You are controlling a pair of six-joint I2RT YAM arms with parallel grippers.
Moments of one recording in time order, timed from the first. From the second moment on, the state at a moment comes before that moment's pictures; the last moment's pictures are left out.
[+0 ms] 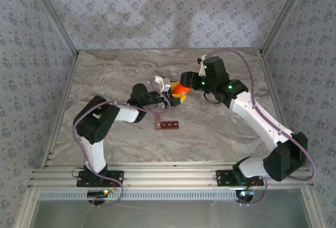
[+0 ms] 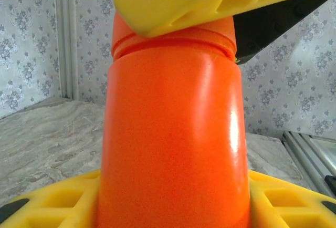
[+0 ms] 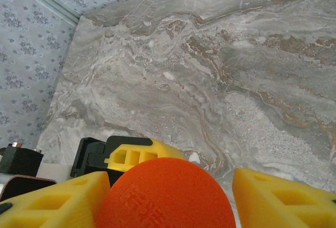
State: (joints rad) left arm -0.62 1.89 0.85 1.23 0.77 -0.25; right arm 0.51 1.36 1.27 -0.51 -0.14 0.56
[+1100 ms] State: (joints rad) left arm -0.62 1.87 0.86 1.28 0.88 -0.32; right arm 0.29 1.30 1.27 -0.40 -0.74 0.10
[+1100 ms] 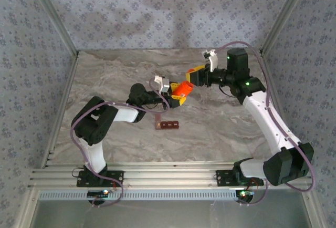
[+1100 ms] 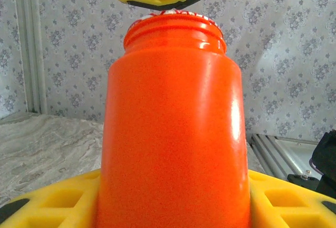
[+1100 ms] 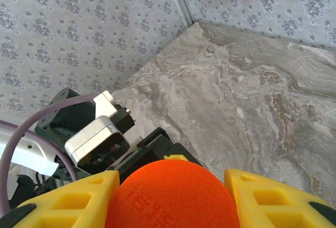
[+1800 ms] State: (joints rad) left arm -0.62 1.87 0.86 1.28 0.88 -0.33; right arm 0.29 1.26 1.15 -0.32 -0.67 0.28
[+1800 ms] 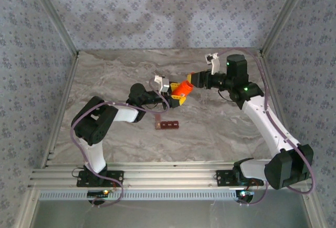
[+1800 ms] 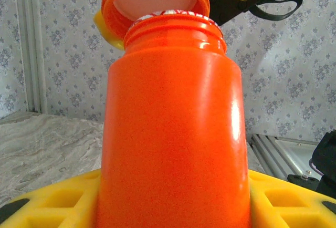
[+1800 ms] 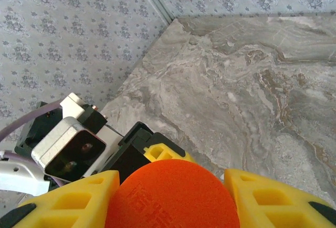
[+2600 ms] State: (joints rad) left arm -0.62 1.87 0.86 1.26 0.88 -0.33; right arm 0.36 1.27 1.09 -0.27 -0.64 0.30
